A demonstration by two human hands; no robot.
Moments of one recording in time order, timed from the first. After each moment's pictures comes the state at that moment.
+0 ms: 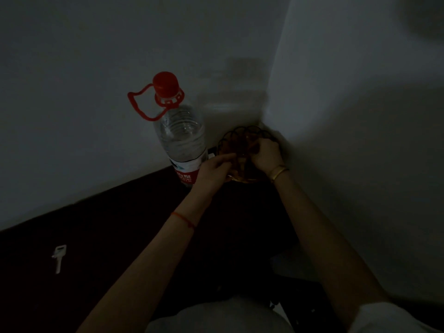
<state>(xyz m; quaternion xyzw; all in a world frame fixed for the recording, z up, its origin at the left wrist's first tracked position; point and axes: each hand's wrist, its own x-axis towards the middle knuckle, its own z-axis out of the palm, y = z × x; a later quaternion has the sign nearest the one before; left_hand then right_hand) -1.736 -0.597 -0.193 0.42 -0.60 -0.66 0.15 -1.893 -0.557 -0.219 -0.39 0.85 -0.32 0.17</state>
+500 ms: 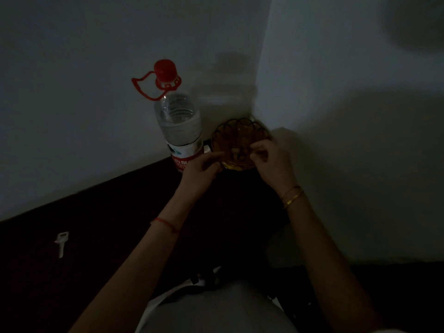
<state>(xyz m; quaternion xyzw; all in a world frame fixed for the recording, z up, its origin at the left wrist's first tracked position) -1.684 -0.569 -0.182 0.36 -0.70 -0.59 0.18 -1.846 -0.474 -0.191 -0.38 0.82 -0.42 0.12</state>
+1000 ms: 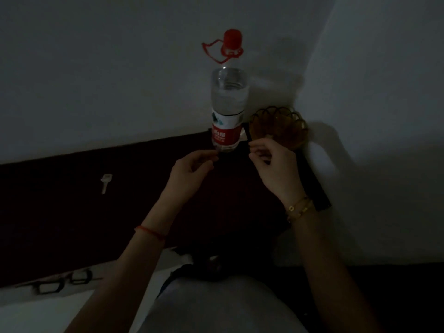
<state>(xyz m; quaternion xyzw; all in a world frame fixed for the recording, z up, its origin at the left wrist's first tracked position) -1.559 -0.535 -0.185 0.42 -0.66 -0.56 0.27 -1.743 -0.450 -0.164 -0.49 0.74 -0.43 0.16</state>
